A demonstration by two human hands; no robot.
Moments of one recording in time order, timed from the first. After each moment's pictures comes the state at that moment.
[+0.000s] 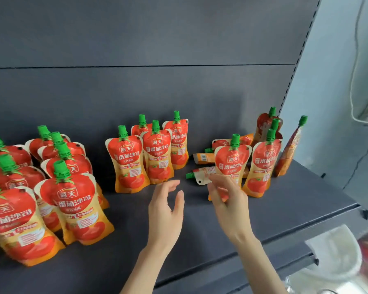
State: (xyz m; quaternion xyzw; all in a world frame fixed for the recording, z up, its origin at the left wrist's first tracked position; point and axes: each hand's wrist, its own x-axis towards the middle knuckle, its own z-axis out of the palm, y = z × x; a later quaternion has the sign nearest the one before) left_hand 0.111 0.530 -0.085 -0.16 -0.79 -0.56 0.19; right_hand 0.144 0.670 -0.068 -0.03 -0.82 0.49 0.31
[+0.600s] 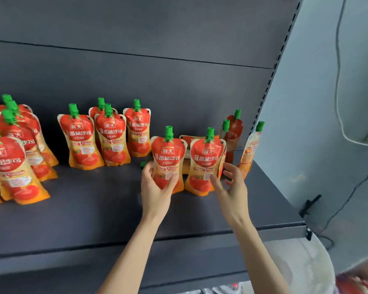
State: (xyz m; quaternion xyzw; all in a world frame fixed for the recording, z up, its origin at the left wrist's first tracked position) left_hand 0.127 0.693 -0.089 0.02 -0.74 -0.65 0.17; right_hand 0.156 0.858 -0.070 -0.05 -0.81 0.53 0.25
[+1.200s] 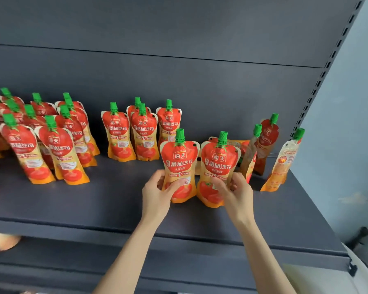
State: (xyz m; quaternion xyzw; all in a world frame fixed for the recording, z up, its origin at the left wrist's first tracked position) left_hand 0.143 0.662 -0.087 0.05 -0.76 -0.62 0.20; right_hand 0.129 0.843 -0.077 0.02 -0.79 0.59 0.18
